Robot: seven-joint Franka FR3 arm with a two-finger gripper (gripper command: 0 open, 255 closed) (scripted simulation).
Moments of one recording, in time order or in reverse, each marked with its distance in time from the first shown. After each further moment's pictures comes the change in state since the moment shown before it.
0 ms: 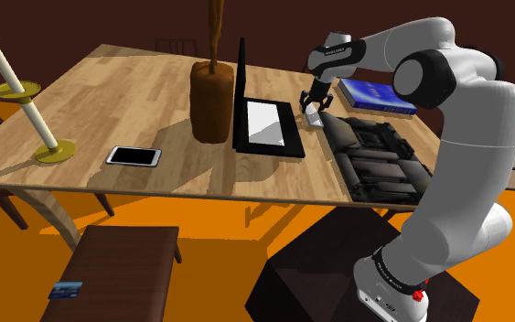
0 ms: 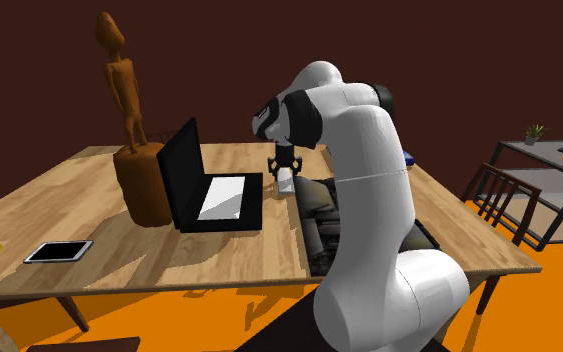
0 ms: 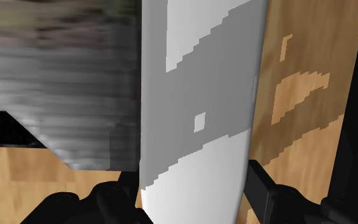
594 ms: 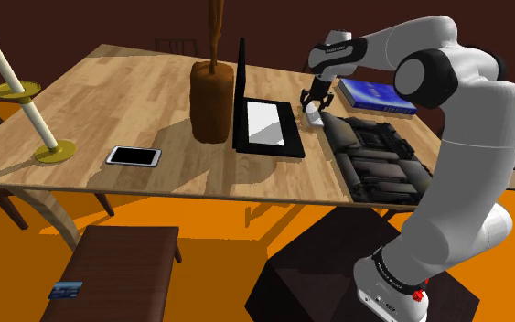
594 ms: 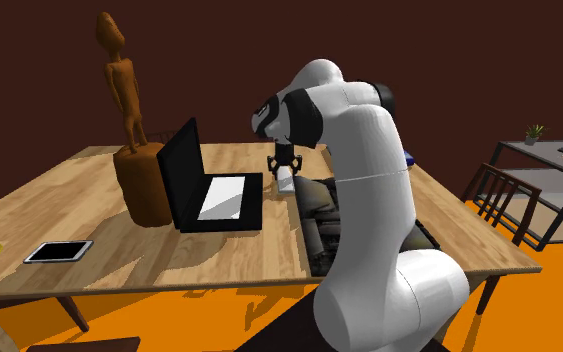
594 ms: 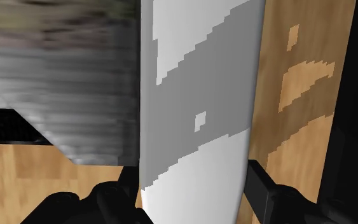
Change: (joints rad) arm 0.002 -0.010 0.000 0.005 -0.002 -0.021 0.002
